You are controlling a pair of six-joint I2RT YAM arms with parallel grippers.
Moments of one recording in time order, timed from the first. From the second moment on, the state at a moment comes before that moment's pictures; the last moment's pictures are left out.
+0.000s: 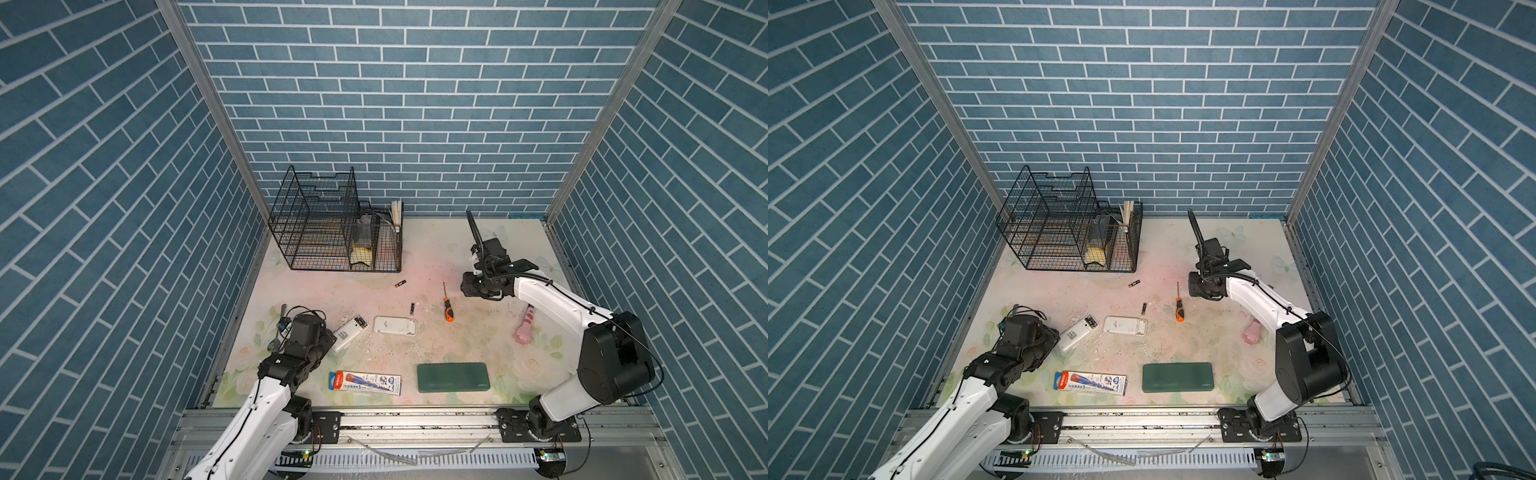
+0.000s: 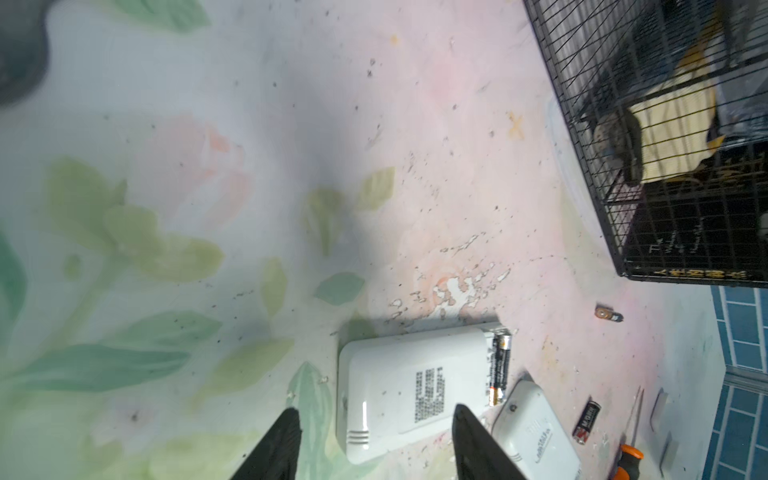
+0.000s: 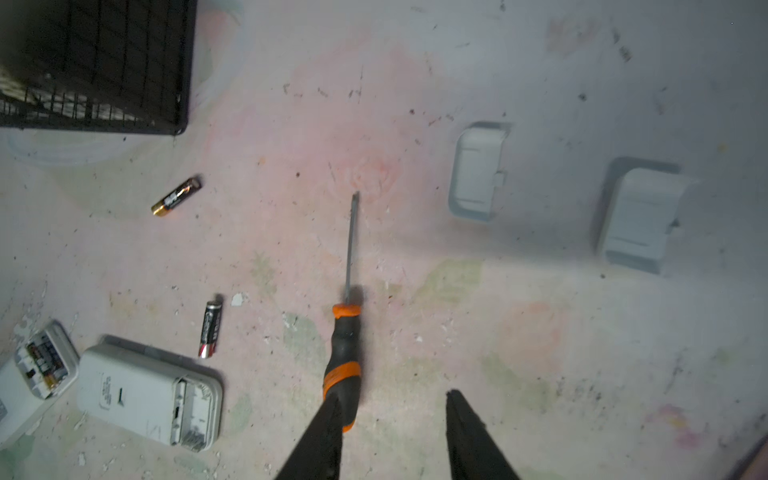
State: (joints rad) left arm -0.26 0.68 0.37 -0.59 -0.10 -1.11; right arm 0.48 1.55 1.11 -0.65 -0.08 0.35
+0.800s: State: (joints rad) left arm -0.26 0.73 0.50 -0.61 -0.07 -1.02; right arm 0.58 1.74 1.02 -0.55 -0.16 0.48
